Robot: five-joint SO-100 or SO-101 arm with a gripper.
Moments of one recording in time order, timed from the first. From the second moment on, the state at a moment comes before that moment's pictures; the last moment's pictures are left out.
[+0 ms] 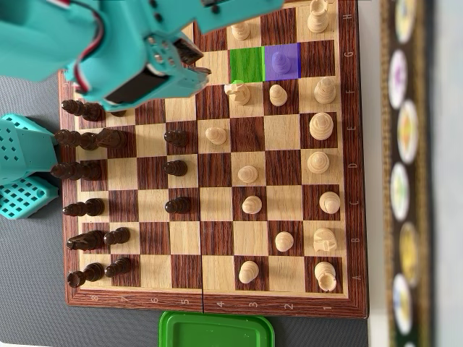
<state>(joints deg) -17.5 91.6 87.5 74.1 88.2</state>
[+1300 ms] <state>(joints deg) -17.3 71.5 67.1 74.0 90.2</state>
